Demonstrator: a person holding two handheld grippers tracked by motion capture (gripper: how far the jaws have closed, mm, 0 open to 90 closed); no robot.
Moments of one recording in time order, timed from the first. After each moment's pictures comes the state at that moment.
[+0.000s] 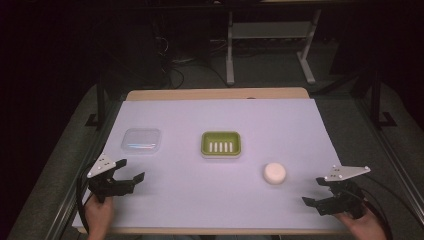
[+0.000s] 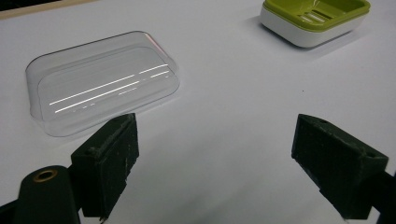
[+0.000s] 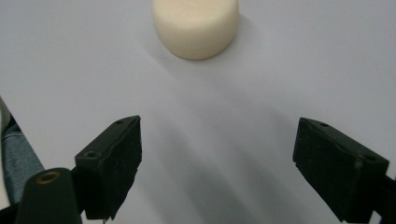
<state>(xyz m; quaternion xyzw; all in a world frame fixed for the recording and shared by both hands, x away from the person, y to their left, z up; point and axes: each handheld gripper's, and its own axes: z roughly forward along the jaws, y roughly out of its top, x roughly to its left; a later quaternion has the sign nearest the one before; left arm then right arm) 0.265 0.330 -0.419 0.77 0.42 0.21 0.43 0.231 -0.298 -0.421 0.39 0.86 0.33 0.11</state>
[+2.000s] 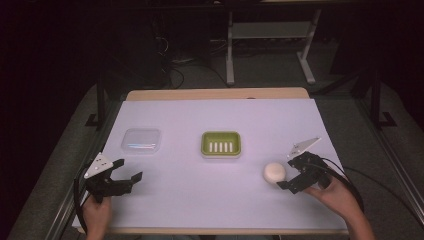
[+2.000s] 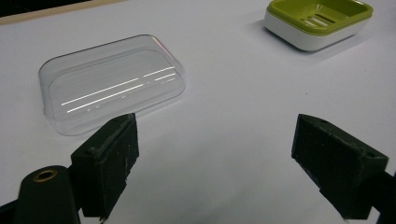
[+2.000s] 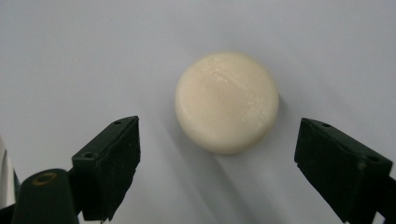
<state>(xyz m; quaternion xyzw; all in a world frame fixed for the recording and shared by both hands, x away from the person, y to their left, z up) 0.263 0.334 -0.416 0.77 0.42 0.22 0.43 0.298 -0.227 -0.396 0.31 0.91 0.27 0.06</state>
